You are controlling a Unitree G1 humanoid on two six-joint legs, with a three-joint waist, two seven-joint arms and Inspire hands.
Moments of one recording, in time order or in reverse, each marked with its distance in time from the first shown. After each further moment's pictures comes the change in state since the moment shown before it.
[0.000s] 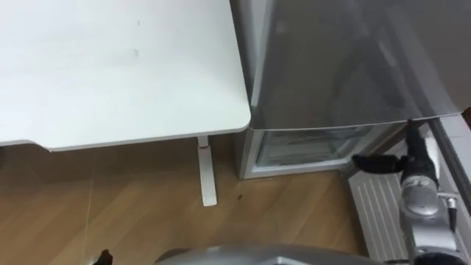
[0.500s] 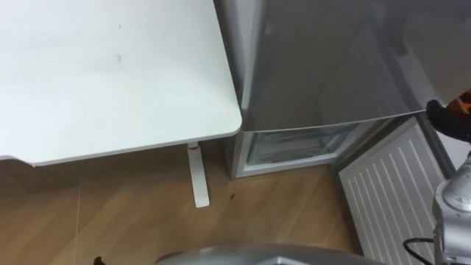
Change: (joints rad) left arm 0.069 0.000 0.010 -0.070 -0.001 -0.011 0.008; right arm 0.033 -0.006 -0.099 -0.154 0.012 -0.050 -0.278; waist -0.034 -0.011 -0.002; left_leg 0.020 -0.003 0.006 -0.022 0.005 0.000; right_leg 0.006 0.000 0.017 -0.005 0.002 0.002
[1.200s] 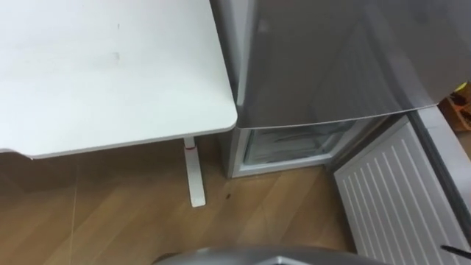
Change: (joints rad) left arm 0.033 0.007 0.134 -0.058 0.002 0.047 -0.046; right arm -0.244 -0.308 -0.206 0.671 0.409 0.089 -0.024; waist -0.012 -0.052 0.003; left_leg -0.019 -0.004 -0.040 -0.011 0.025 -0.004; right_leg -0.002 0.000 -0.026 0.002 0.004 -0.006
